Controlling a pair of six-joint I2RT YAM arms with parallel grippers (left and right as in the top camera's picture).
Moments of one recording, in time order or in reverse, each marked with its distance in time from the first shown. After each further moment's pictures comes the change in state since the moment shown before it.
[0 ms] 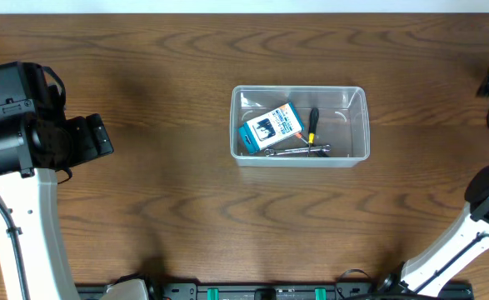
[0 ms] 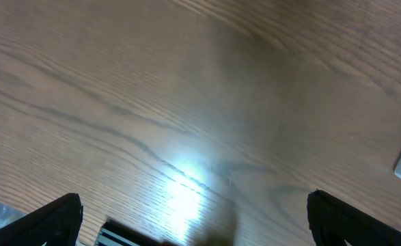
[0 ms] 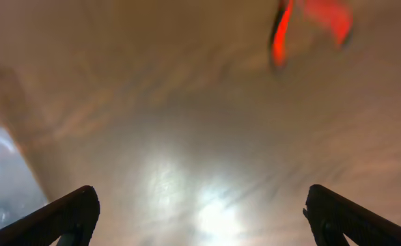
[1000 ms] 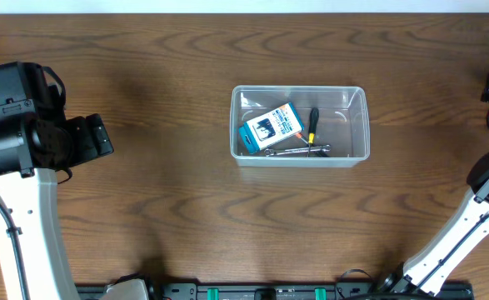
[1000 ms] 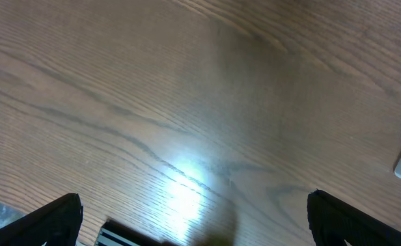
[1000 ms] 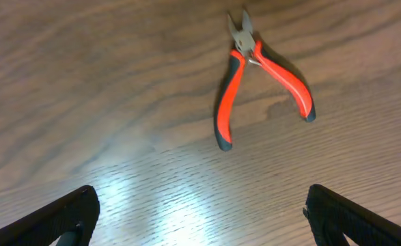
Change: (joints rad) left arm 0.000 0.000 0.000 0.000 0.000 0.000; right arm -0.048 0.262 0.053 0.173 0.097 -0.134
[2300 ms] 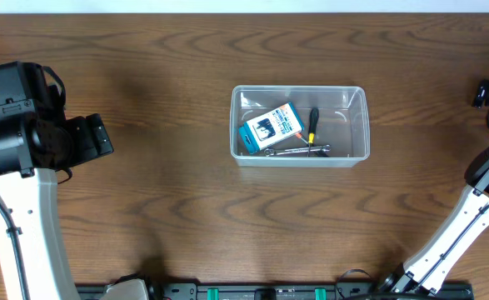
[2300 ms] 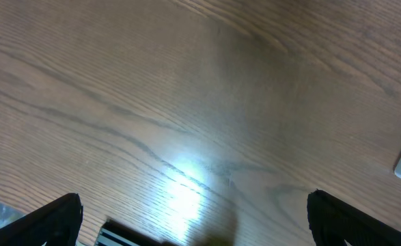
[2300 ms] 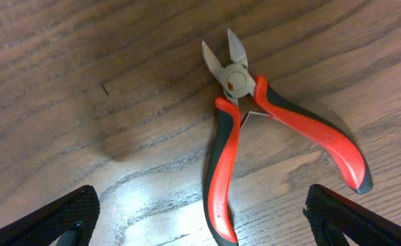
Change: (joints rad) left arm 0.000 0.000 0.000 0.000 0.000 0.000; right arm -0.016 0.164 0.000 0.178 -0.015 0.119
